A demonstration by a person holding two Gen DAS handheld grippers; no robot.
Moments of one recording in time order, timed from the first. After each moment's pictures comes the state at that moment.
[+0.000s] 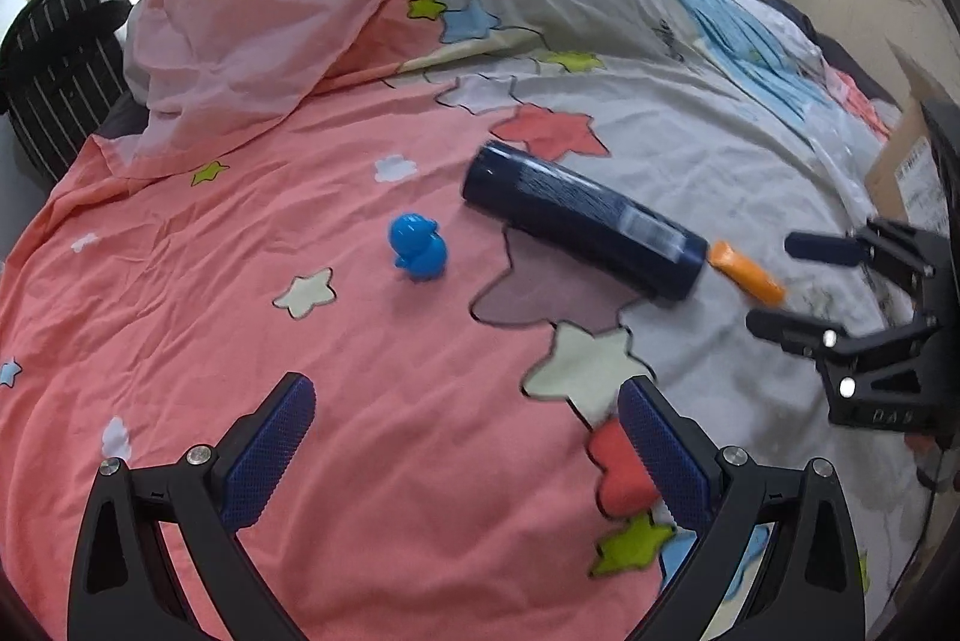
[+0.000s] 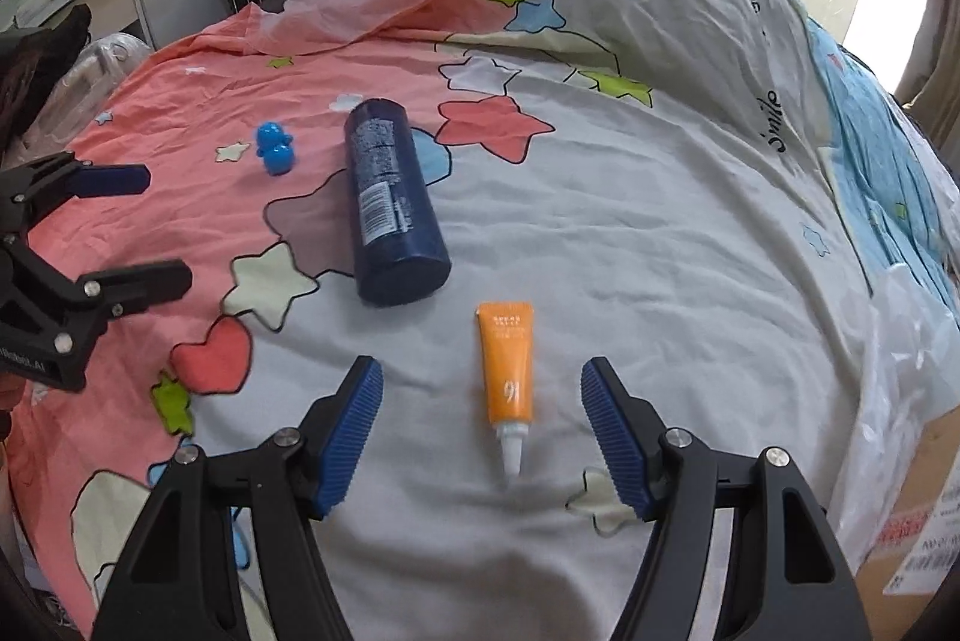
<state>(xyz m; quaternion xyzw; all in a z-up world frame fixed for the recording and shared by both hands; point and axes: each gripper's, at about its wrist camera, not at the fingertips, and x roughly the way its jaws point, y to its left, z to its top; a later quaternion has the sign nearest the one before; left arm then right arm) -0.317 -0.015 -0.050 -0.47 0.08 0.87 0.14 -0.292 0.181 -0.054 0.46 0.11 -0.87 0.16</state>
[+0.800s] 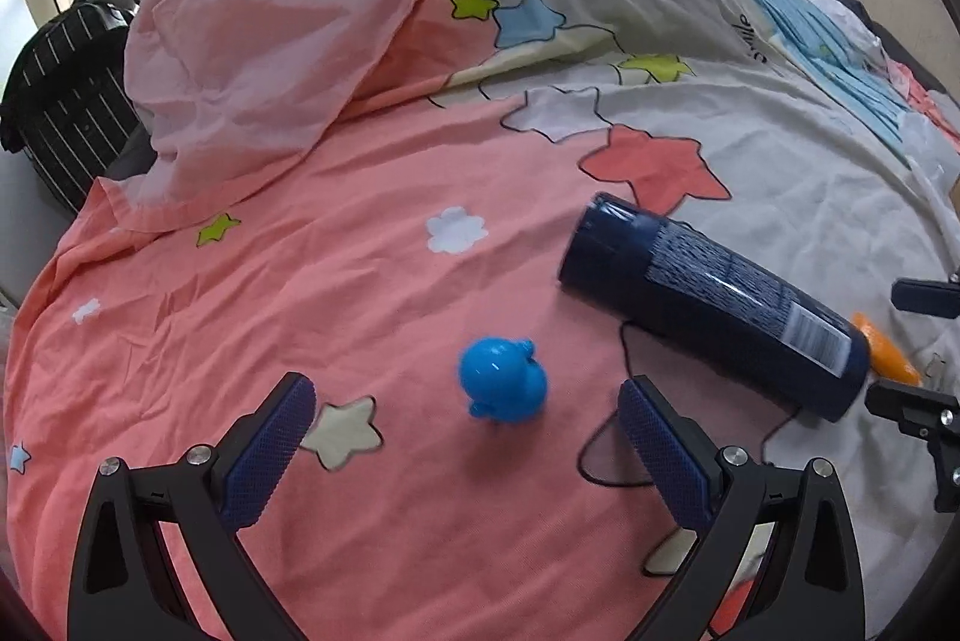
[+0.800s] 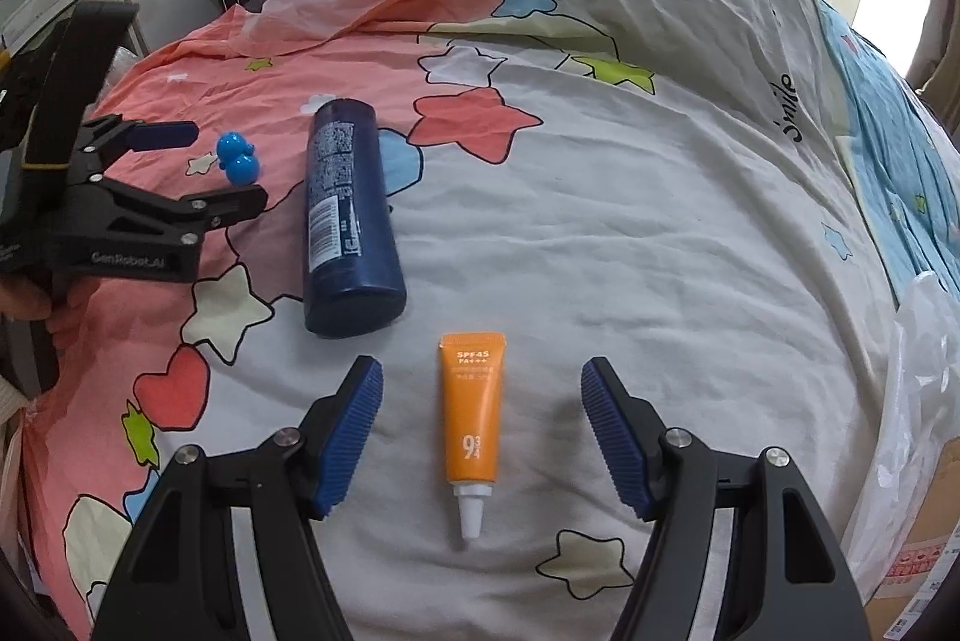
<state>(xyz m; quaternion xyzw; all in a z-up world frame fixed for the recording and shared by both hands) -0.386 -0.010 -0.078 -0.44 0.13 0.88 0.08 -0.317 0.199 -0.064 0.47 0.09 -0.86 0.17</state>
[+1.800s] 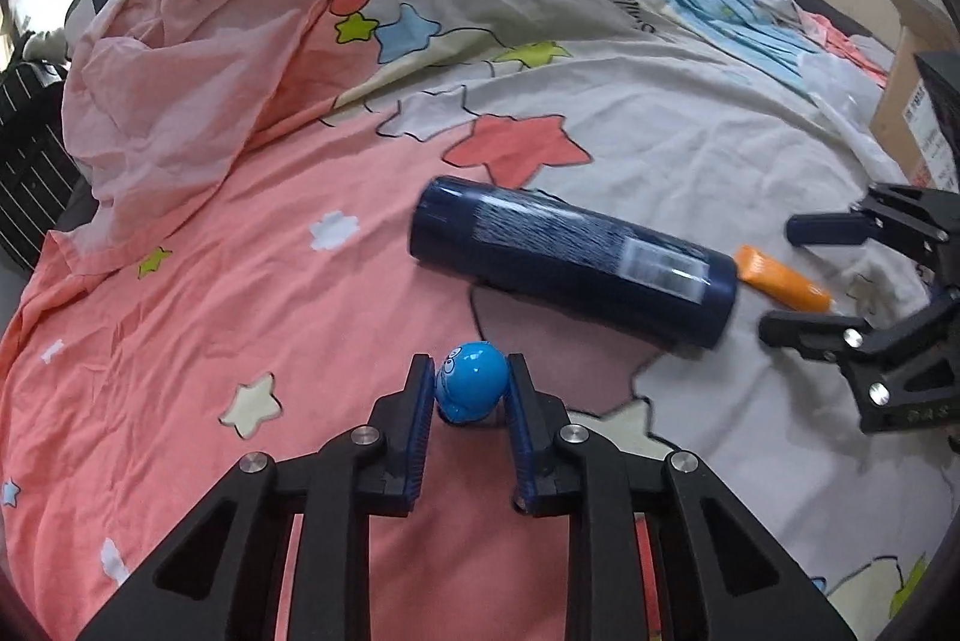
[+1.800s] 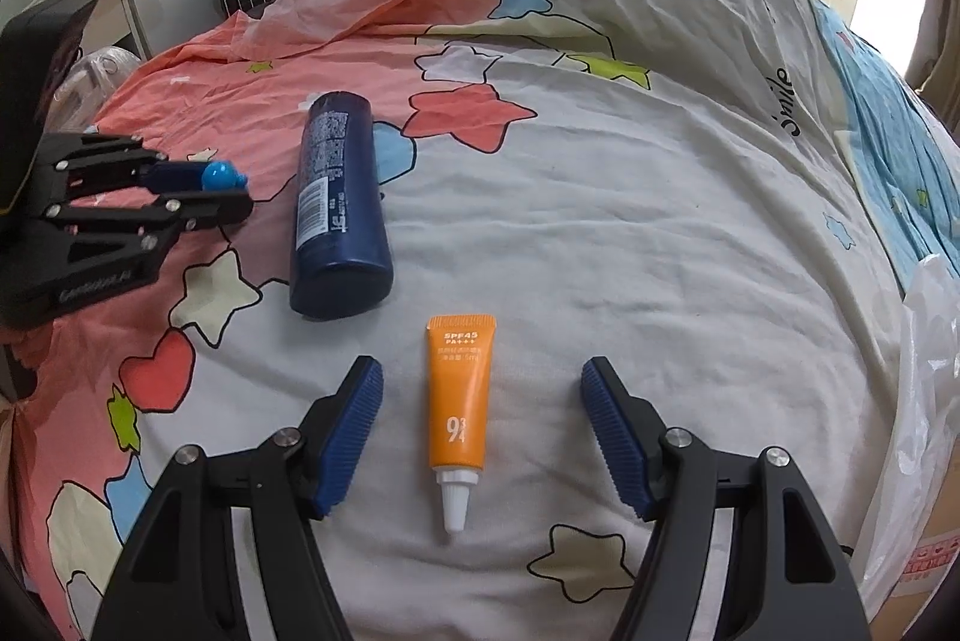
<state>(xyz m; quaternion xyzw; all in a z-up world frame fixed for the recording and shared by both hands) -0.343 0.025 -0.070 -0.44 0.16 0.87 0.18 -0.311 0.200 -0.071 0.45 0.08 -0.87 0.17</state>
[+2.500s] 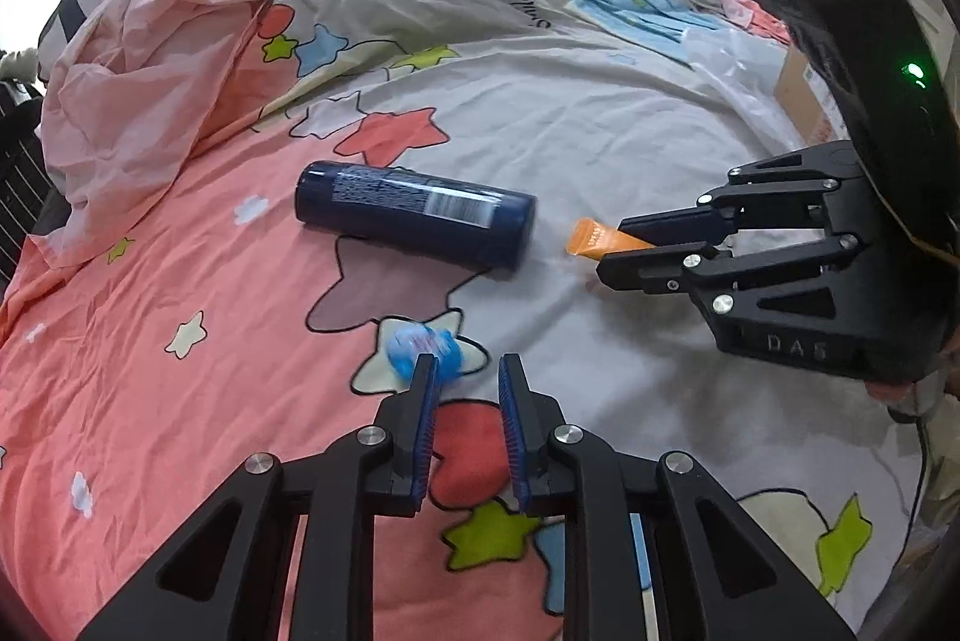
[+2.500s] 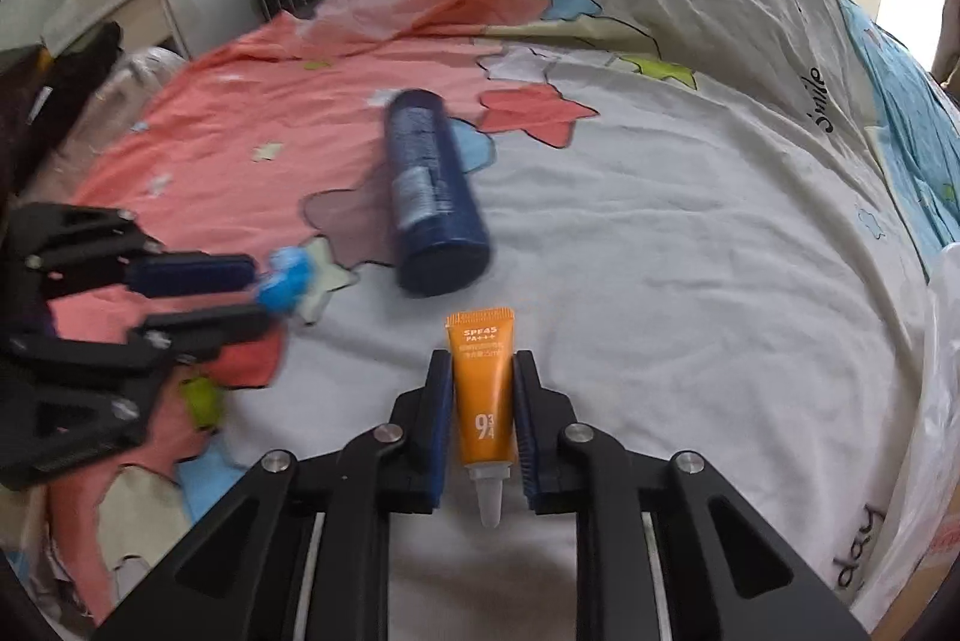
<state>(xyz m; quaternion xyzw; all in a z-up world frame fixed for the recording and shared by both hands) -0.271 0.051 -0.048 -0.44 0.16 0.85 0.23 -0.282 0.185 -0.058 0.45 0.07 -0.86 0.21</state>
